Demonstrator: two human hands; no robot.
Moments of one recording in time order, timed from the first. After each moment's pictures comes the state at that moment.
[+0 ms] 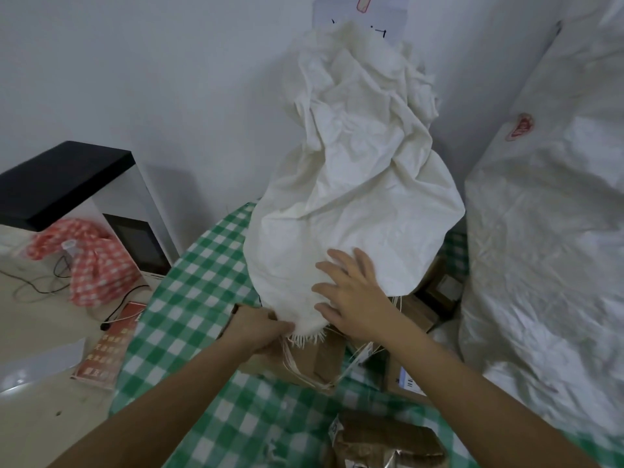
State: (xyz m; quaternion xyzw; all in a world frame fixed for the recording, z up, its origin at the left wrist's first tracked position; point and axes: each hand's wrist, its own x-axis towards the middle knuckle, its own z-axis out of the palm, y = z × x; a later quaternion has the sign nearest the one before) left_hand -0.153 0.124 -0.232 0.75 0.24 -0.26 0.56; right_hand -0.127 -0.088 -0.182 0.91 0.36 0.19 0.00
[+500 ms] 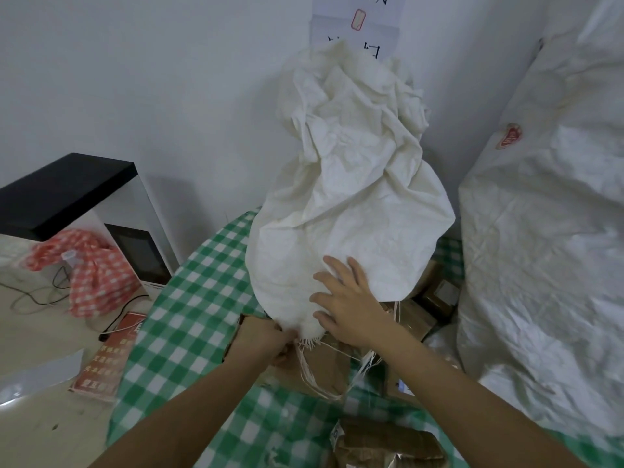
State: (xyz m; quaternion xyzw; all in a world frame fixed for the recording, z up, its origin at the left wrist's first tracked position) left_hand -0.165 0.108 -0.242 0.76 0.24 -0.19 0.56; right_hand -0.132 -0.081 -0.190 0.92 0.36 0.17 0.01
